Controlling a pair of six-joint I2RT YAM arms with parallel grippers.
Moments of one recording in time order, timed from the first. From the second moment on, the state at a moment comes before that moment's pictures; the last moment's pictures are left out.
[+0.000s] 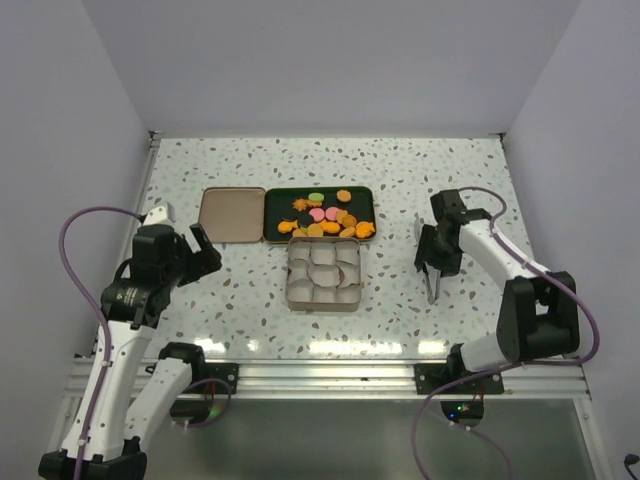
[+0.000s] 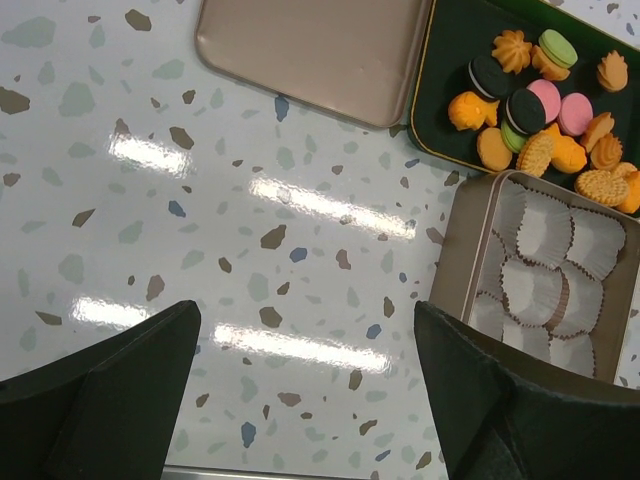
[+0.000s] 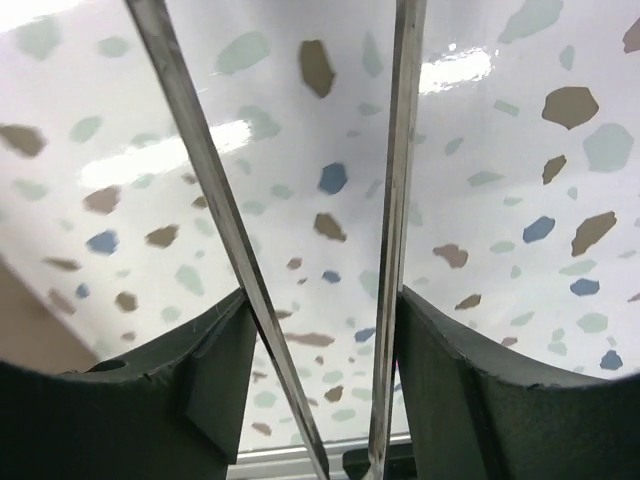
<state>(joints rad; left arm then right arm) -0.13 0.69 0.87 -0.89 -0.10 -0.50 0.15 1.48 0.94 -0.80 0.09 0.45</state>
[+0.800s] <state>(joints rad) -0.13 0.71 1.01 -0.94 -0.19 -0.42 0.40 1.48 1.61 -1.17 0.03 0.51</state>
